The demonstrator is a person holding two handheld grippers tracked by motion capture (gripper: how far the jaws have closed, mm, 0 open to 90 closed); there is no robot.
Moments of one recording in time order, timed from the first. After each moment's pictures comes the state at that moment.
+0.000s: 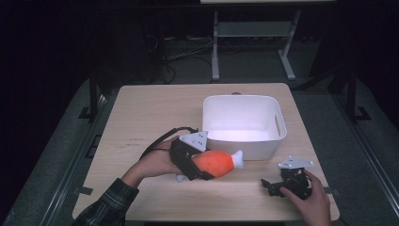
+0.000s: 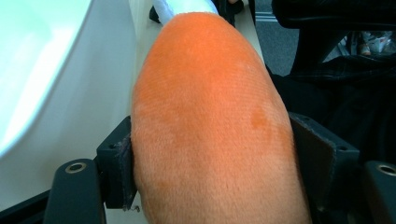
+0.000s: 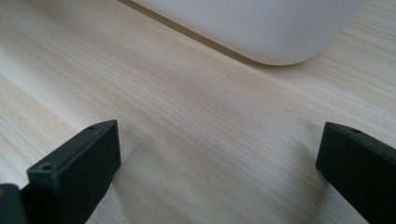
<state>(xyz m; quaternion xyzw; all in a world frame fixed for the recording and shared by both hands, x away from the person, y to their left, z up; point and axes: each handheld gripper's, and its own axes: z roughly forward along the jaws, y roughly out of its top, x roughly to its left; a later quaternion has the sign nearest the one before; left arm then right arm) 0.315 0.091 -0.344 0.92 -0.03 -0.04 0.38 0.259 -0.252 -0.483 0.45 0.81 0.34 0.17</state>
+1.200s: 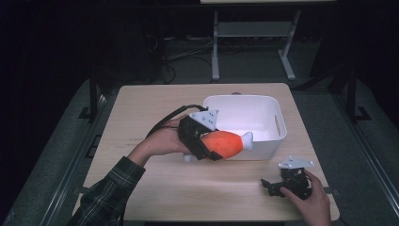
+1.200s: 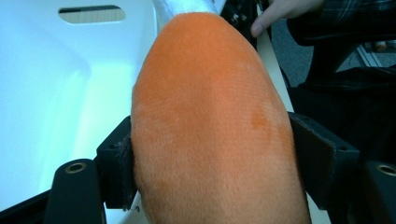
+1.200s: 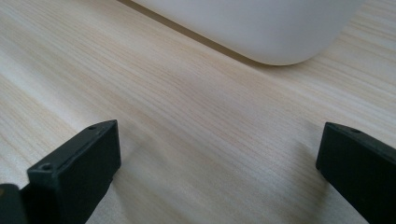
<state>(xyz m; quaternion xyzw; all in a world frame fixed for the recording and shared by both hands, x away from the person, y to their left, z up) 0.346 0.066 -0.299 0.92 -0.05 -0.02 0.38 0.259 -0.252 -0.483 0.45 0.81 0.34 0.17</state>
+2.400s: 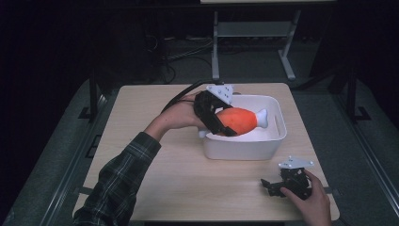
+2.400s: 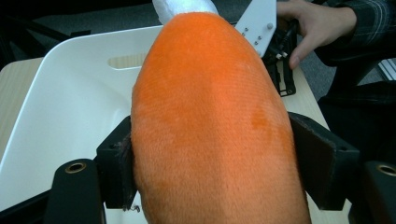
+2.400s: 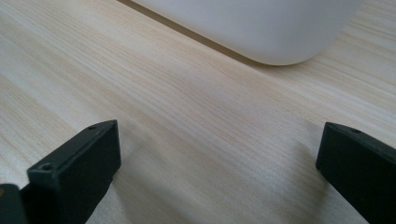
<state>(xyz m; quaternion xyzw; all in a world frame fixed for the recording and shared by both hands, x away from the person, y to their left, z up) 0.400 0.027 -0.272 0.92 -0.09 0.00 0.38 0.259 -0.252 -0.483 0.45 0.81 0.34 0.17</state>
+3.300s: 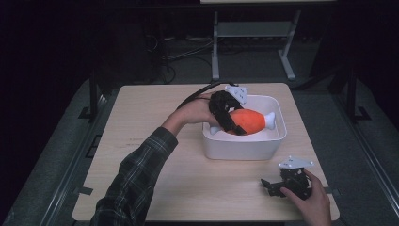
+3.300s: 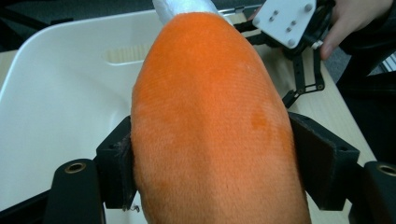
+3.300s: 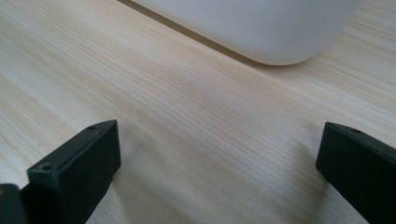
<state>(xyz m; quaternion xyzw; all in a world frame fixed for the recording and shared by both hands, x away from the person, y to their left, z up) 0.429 -0.012 -0.304 0.93 -0.10 -0.02 0.36 0.259 -0.252 -0.483 0.45 0.81 0.34 0.17</state>
